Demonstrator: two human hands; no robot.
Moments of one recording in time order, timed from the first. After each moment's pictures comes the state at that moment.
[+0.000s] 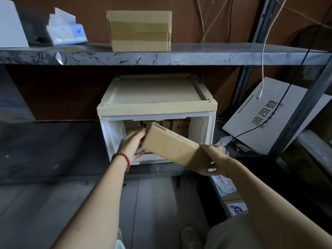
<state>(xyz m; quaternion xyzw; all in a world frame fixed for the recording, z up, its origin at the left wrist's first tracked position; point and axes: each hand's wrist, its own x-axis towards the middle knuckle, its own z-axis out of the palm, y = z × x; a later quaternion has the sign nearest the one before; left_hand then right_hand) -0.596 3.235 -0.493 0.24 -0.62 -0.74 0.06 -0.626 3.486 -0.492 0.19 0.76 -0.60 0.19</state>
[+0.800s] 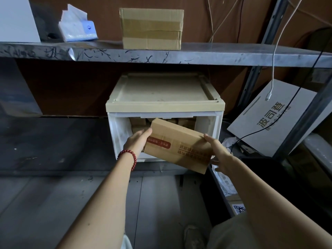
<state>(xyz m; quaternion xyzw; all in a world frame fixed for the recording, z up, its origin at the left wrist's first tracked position) -0.590 3.225 -0.499 0.24 -0.75 -0.62 0.04 -0.627 3.472 -0.491 0.18 0.74 -0.63 0.14</state>
